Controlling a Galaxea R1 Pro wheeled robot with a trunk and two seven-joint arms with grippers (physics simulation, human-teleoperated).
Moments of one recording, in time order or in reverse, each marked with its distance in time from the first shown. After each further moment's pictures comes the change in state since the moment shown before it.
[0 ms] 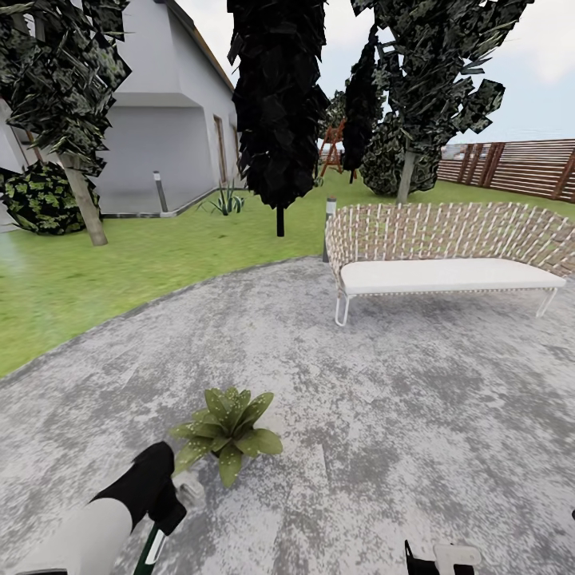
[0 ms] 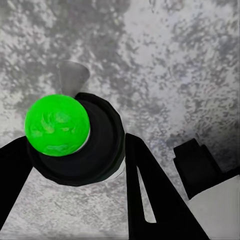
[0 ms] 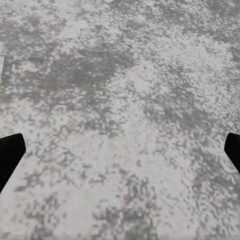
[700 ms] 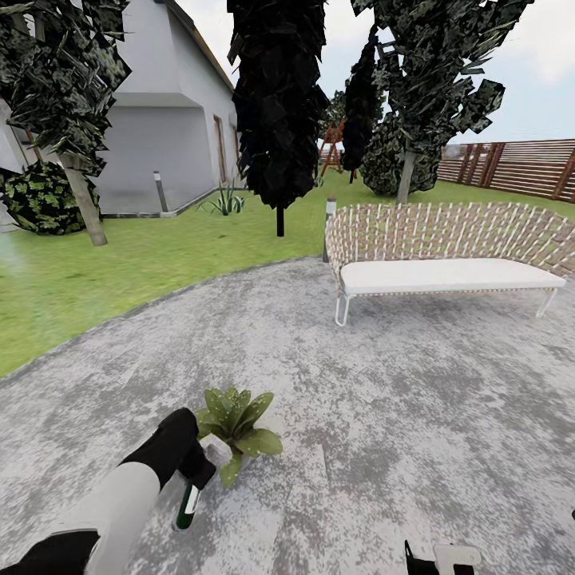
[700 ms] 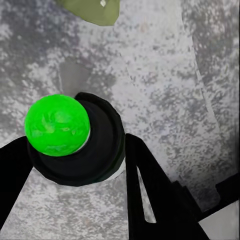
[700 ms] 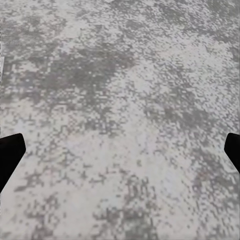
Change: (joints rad) left arm -0.113 -0.088 0.033 -0.020 -0.002 0.010 -0.024; right arm 0.000 0.001 0.000 0.000 0.000 0.000 0.000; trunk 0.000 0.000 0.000
